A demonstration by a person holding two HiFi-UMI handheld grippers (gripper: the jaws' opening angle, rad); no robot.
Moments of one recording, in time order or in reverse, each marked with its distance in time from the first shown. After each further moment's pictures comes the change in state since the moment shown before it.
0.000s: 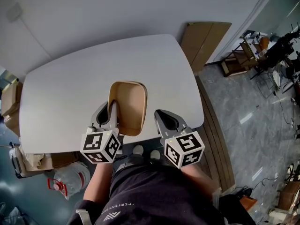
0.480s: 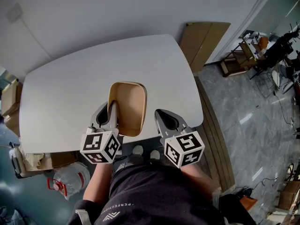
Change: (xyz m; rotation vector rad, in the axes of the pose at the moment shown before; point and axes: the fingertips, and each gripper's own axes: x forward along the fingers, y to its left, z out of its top) left arm -0.004 -0.005 -0.001 0.007 0.001 -0.006; right arm -0.006 -0.002 0.002 0.002 -0.010 -0.012
